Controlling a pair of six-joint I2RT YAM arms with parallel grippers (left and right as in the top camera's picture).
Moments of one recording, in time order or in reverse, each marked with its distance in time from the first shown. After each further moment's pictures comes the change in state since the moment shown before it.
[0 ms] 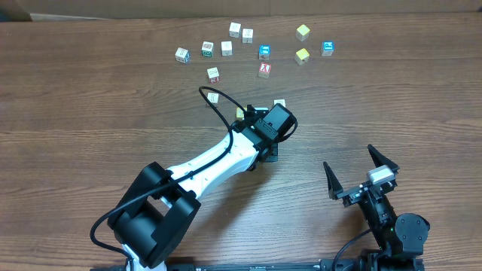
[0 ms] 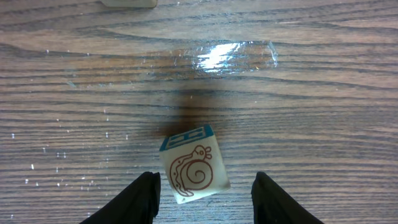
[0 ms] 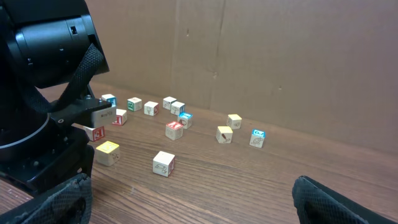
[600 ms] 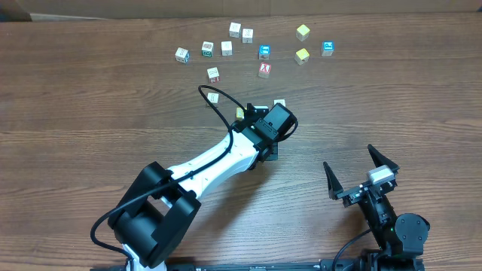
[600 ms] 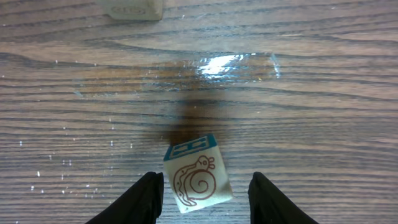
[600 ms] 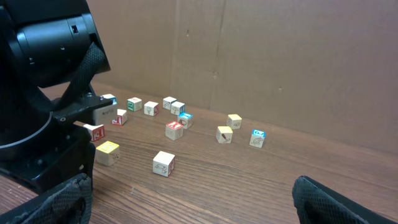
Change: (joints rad) left arm 0.000 0.005 0.000 0.014 -0.028 0.000; right arm 0.000 0.000 0.000 0.001 0.000 0.000
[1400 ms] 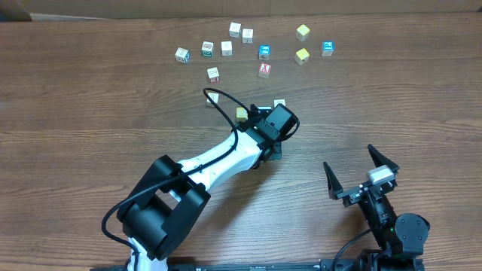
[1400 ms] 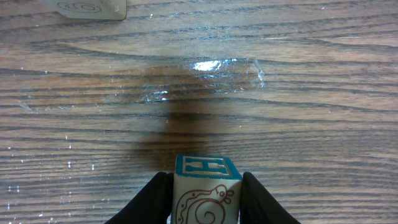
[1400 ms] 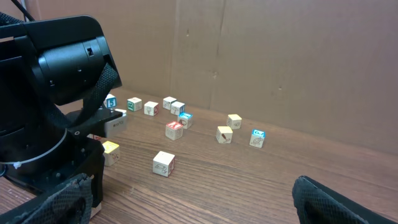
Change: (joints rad) left arm 0.000 0.055 -0.001 0.082 0.039 -0.006; right arm 0.000 0.000 0.000 0.000 0.000 0.000
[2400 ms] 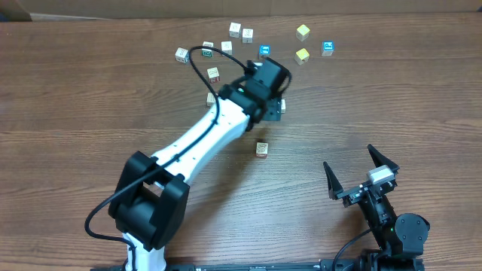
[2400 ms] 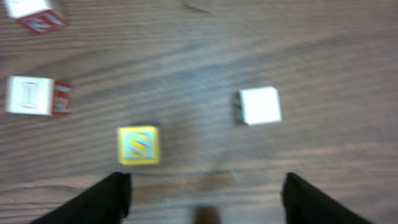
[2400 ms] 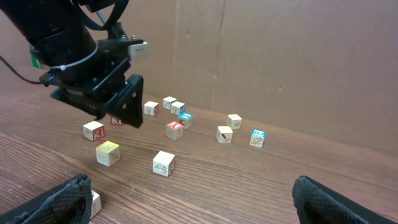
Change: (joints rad) left arm 0.138 0.007 0.296 -0.121 0.005 0.196; right arm 0.000 0.000 0.000 0.000 0.000 0.000
